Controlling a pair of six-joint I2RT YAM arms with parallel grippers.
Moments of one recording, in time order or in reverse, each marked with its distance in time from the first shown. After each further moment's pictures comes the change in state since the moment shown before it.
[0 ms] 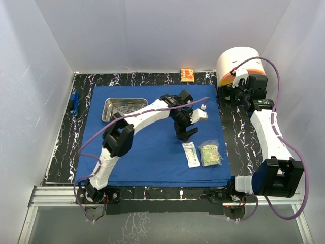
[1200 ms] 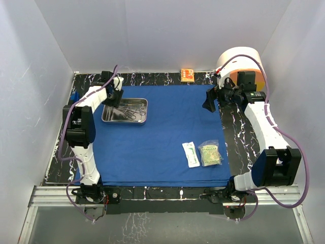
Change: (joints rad) left arm 0.755 -0.266 -0.414 0.298 -0.534 -0.328; right arm 0.093 0.105 0.104 -0.113 -0.282 -0.132
